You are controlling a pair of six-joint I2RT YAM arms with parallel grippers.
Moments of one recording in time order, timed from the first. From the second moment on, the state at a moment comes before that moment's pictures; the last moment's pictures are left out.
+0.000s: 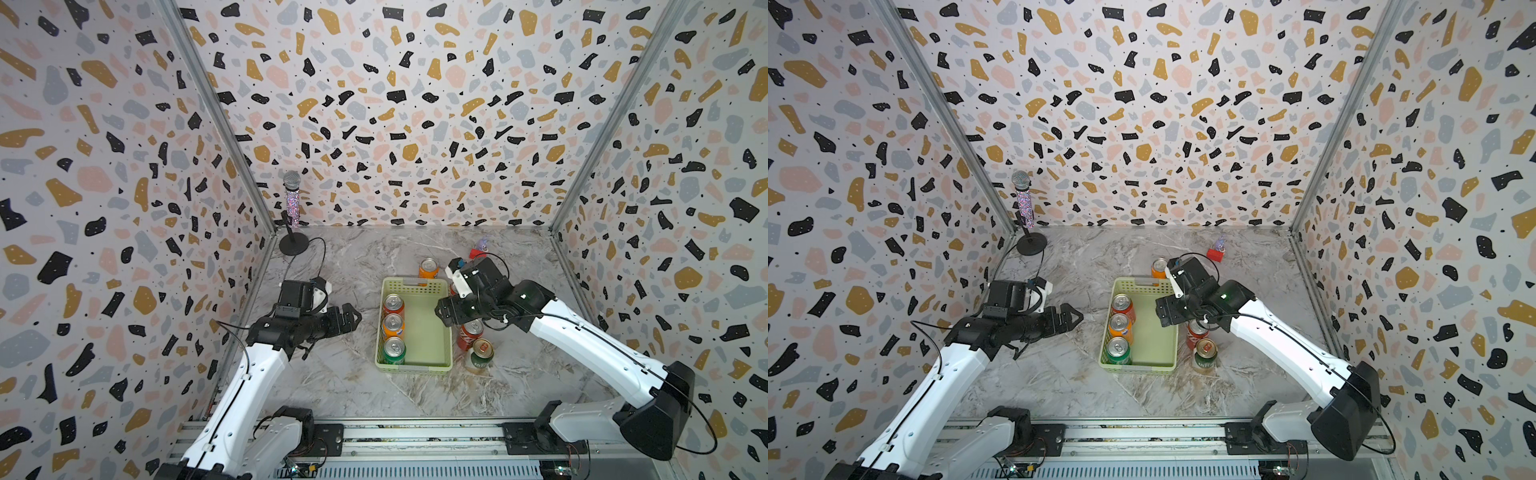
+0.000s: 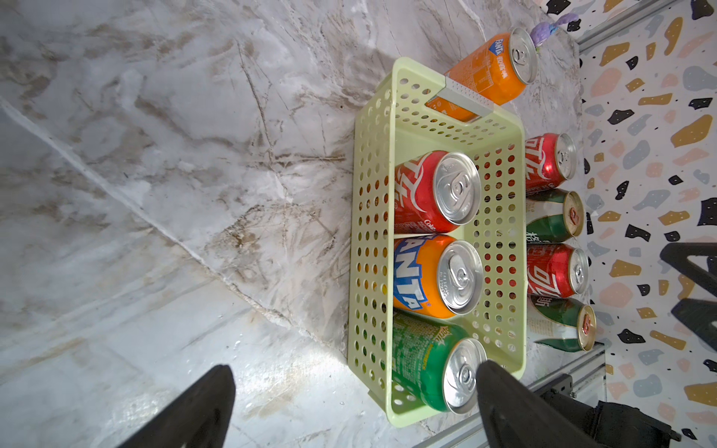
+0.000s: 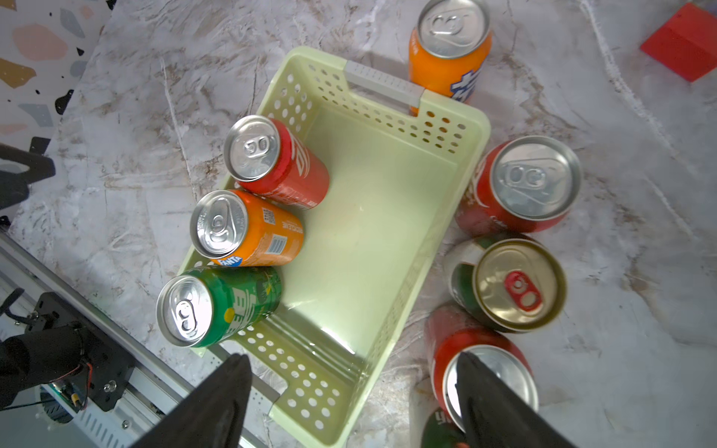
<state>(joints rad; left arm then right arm) -0.14 0.95 0.85 -0.83 0.40 -0.38 0.79 1.34 1.25 -0.84 -0.01 0.36</state>
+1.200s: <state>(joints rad) -0.04 0.98 0.85 -0.88 0.24 -0.39 1.11 1.59 1.33 -0.77 0.07 0.50</state>
